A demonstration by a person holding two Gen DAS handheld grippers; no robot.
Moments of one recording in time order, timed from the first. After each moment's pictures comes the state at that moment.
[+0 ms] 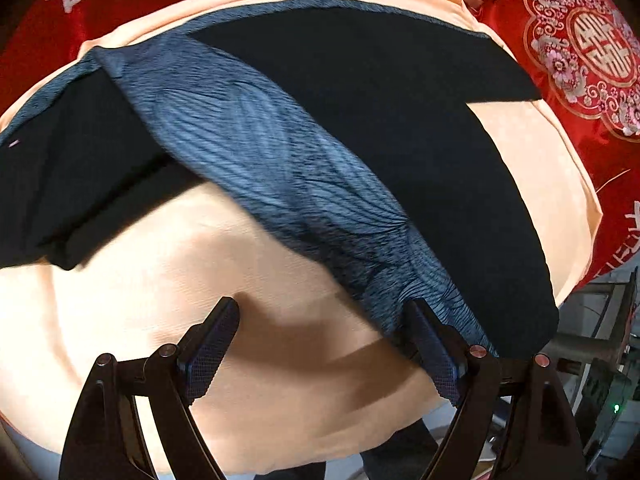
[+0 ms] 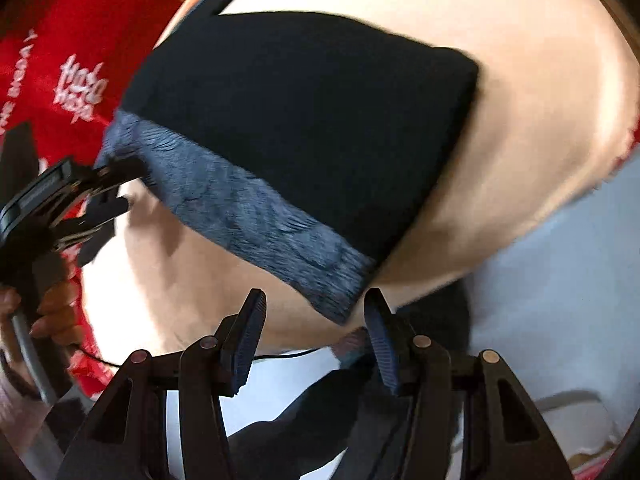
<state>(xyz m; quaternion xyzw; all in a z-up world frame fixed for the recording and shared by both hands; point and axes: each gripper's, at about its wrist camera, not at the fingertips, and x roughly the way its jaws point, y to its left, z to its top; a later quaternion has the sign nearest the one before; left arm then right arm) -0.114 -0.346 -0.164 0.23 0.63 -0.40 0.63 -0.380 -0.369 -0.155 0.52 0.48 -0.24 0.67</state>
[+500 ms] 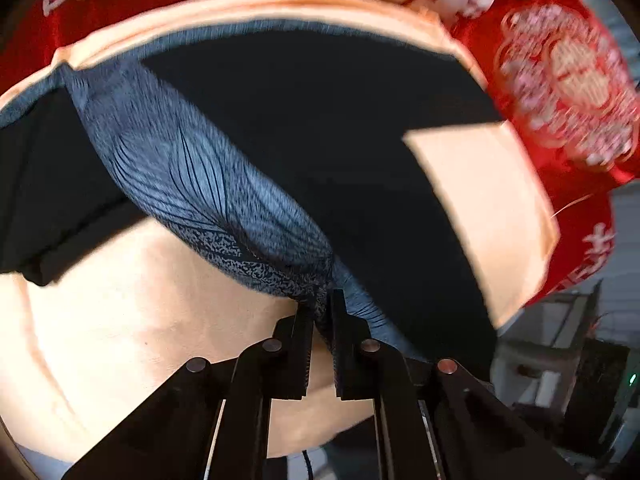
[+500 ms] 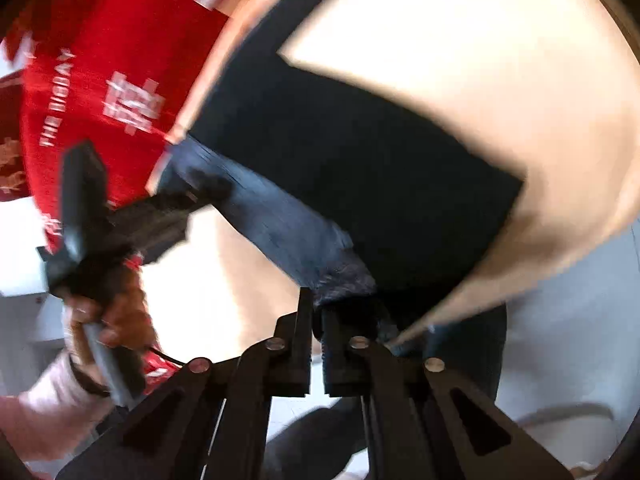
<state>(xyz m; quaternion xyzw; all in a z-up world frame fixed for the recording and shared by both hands) -0.112 -0.379 -0.129 0.16 0.65 -0.43 0.60 -0.370 -0.420 -0.081 0.56 0.44 -0.16 0.69</state>
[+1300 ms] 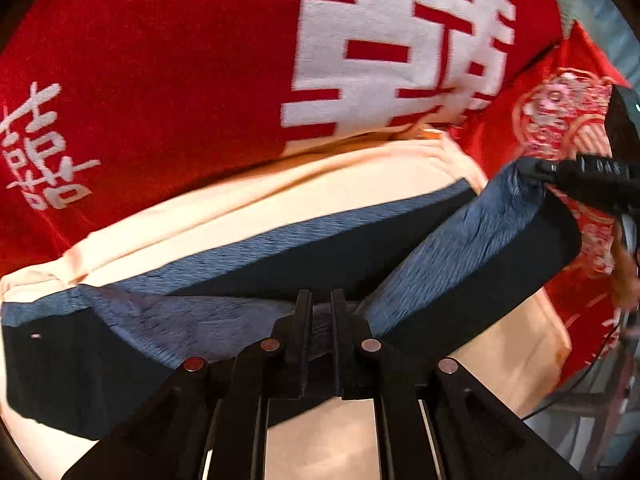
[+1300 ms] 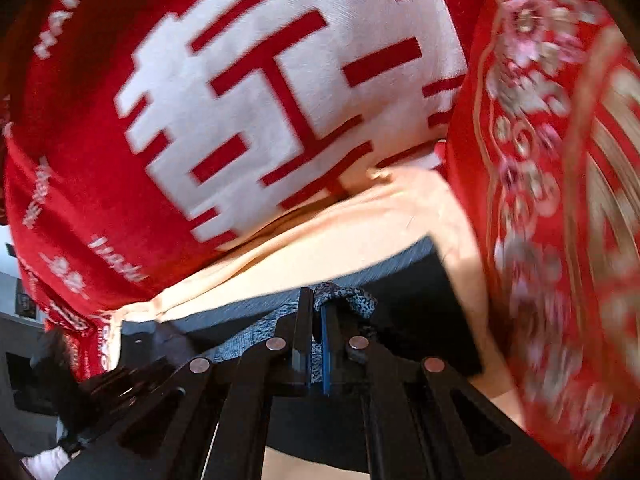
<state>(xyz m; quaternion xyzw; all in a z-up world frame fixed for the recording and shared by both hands) -0.027 -0.495 -0.065 0.21 0.54 -0.43 0.69 -0.211 -0.728 -0.011 0.41 0.44 -0.21 0.77</state>
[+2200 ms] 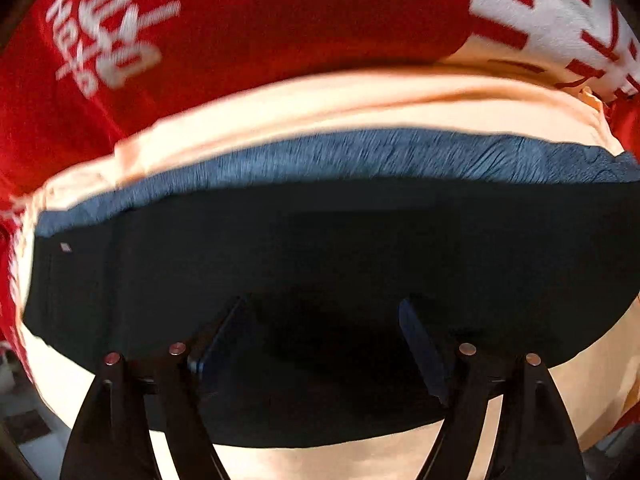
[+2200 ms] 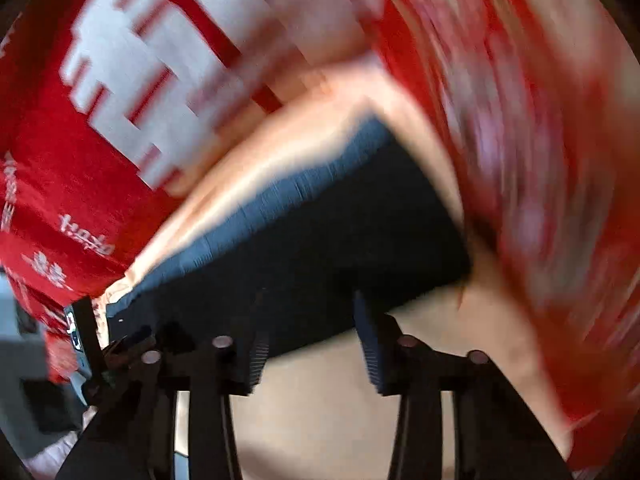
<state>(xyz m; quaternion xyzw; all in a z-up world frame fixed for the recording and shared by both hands) 0.013 -0.463 -0.165 0.25 0.61 -0.23 0.71 -0.272 -0.697 -0.076 0.49 0.48 -0.23 0.69</state>
